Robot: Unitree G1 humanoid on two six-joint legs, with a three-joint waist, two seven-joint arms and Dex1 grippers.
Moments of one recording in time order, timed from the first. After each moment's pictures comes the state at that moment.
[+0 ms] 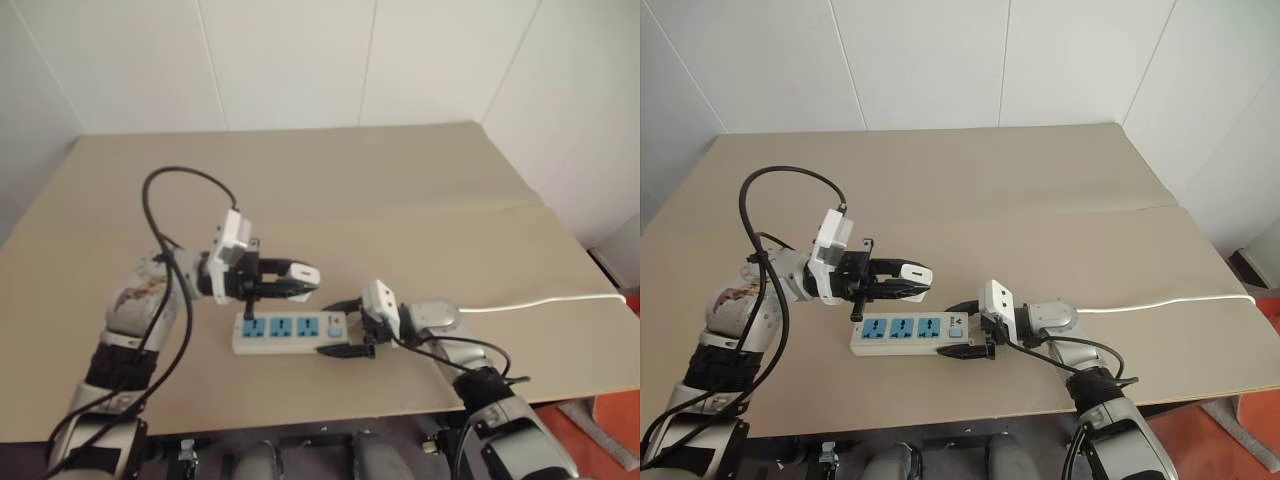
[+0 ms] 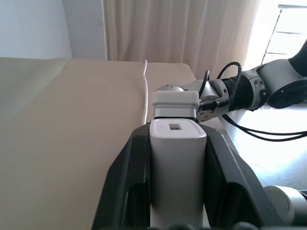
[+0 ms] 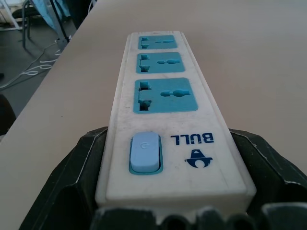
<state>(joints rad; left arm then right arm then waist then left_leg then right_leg) -0.53 0.60 -0.03 -0.08 -0.59 0.44 -1.32 -0.51 -0.32 0.27 0.43 0.22 -0.13 1.33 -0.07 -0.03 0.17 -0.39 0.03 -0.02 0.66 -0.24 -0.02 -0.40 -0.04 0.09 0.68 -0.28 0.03</state>
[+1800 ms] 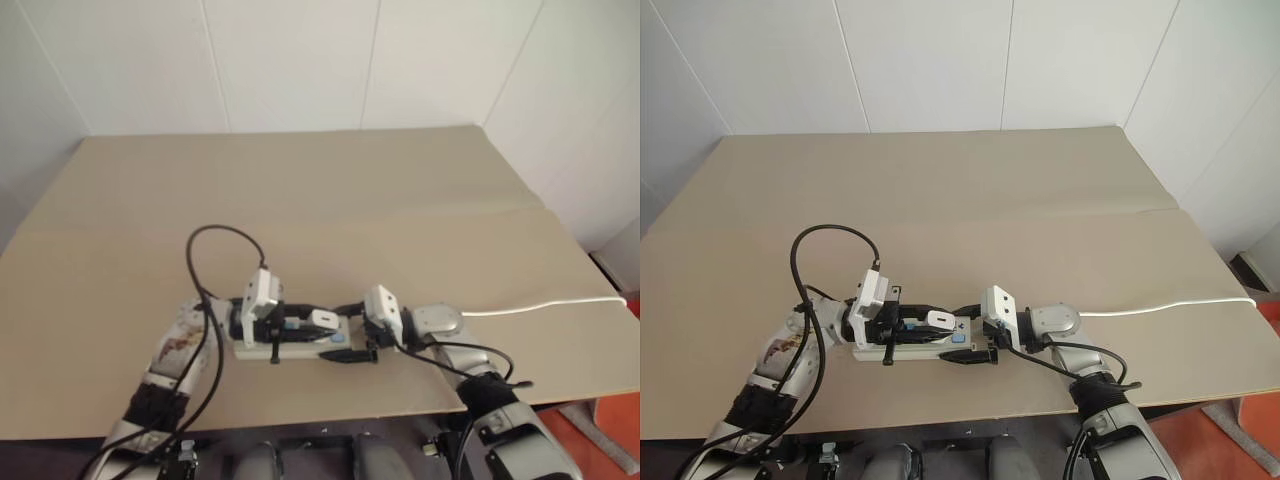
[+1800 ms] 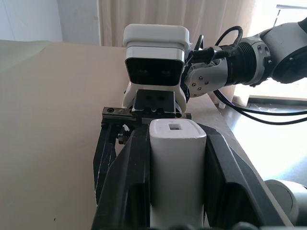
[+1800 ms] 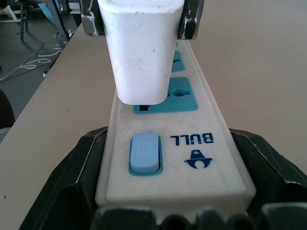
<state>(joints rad) -0.35 0.44 -0.16 0.02 -0.43 0.17 -1.30 -0.47 -0.34 0.27 0.38 0.21 -0.12 1.31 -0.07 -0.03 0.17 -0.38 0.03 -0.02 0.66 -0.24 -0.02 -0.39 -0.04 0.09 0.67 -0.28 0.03</state>
